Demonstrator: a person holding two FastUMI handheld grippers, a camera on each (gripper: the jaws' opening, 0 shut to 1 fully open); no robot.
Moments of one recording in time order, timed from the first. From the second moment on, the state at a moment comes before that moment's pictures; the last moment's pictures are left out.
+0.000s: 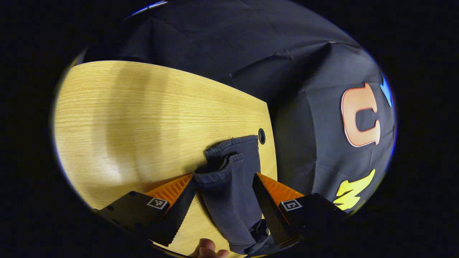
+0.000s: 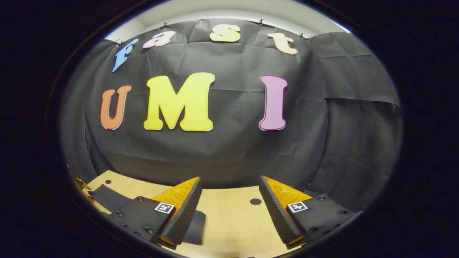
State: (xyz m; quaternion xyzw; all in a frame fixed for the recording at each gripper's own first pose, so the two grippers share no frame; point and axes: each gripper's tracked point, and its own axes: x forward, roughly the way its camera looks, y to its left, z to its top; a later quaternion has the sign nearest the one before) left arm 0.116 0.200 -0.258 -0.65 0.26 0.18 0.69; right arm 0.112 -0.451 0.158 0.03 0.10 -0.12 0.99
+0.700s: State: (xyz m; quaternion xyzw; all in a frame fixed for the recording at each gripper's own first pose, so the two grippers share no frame) left arm 0.167 0.206 -0.287 -0.69 0.22 0.21 0.65; right arm 0.112 -0.468 0.141 0.03 0.13 -0.13 0.98
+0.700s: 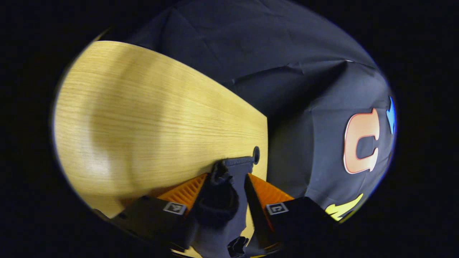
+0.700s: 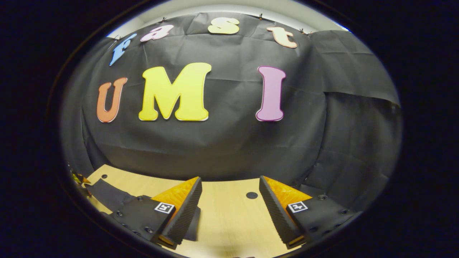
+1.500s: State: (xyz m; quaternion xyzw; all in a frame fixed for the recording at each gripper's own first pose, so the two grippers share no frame) left arm 0.174 0.204 -0.234 -0.59 0.23 0.19 0.75; right arm 0.101 -0.477 0.136 0.05 0.15 -0.14 0.98
